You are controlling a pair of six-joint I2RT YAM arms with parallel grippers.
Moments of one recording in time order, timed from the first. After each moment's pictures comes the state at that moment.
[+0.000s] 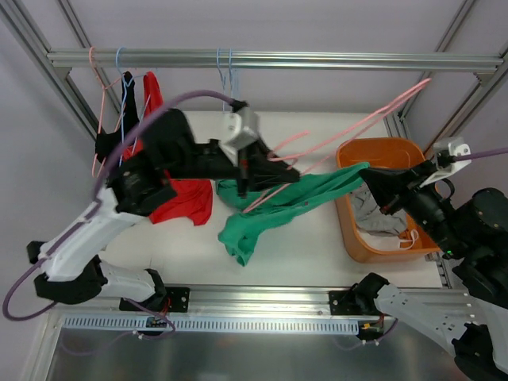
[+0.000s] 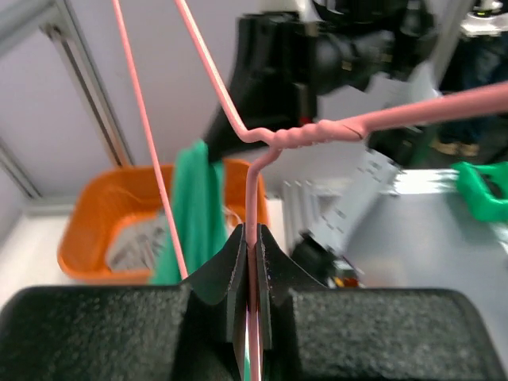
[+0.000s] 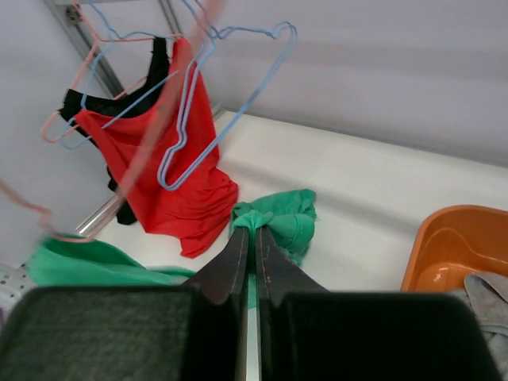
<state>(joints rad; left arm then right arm) -1.00 1.26 1.81 -0.47 0.59 -0.08 0.74 0.68 1.45 -0.74 0.16 0.22</state>
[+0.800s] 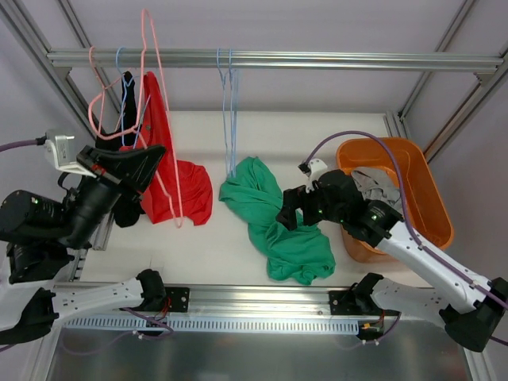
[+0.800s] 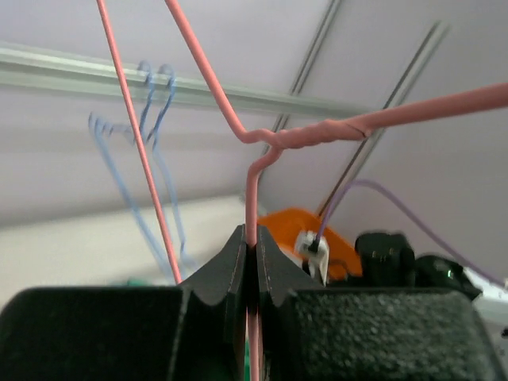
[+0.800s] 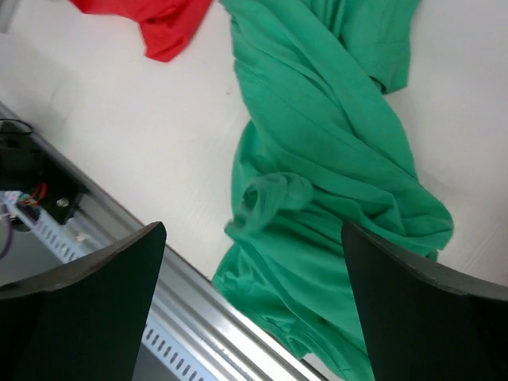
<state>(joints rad) -1.10 0.72 1.43 -0.32 -0.45 -0.16 0.81 0.95 0.97 -0.62 -0.07 0.38</state>
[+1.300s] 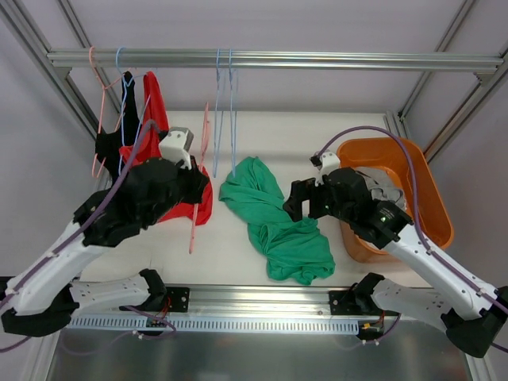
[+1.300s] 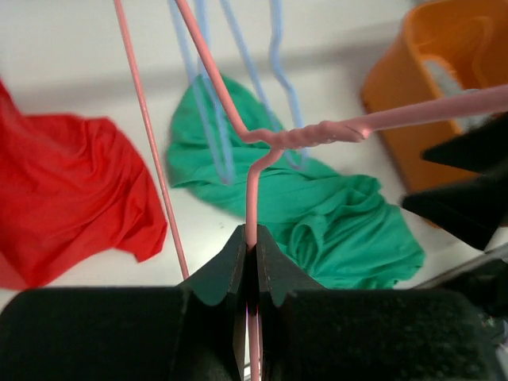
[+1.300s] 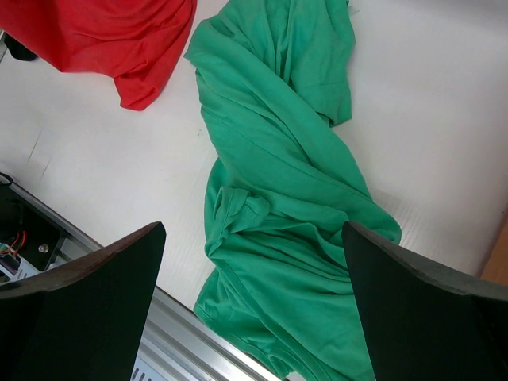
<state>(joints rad) -1.04 0.90 1.41 -0.90 -0.54 -0.46 0.78 0.95 0.99 -0.60 0.07 0.37</state>
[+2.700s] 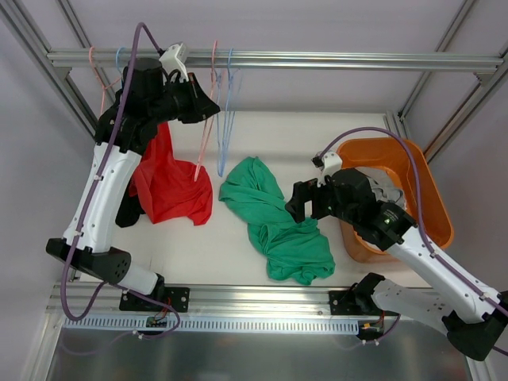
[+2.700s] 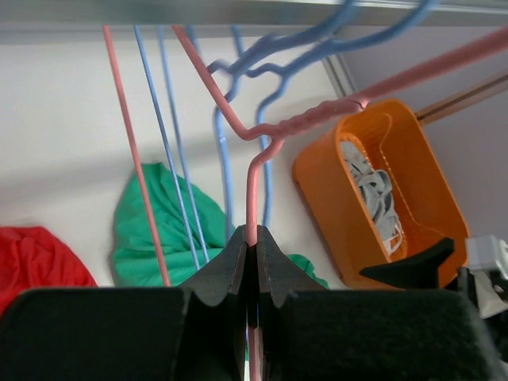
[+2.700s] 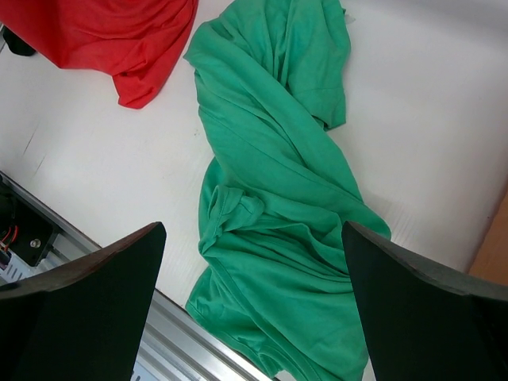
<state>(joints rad) -0.34 1.49 1.92 -0.80 0.29 -0.43 0.77 0.92 0.99 -0.61 0.06 0.33</state>
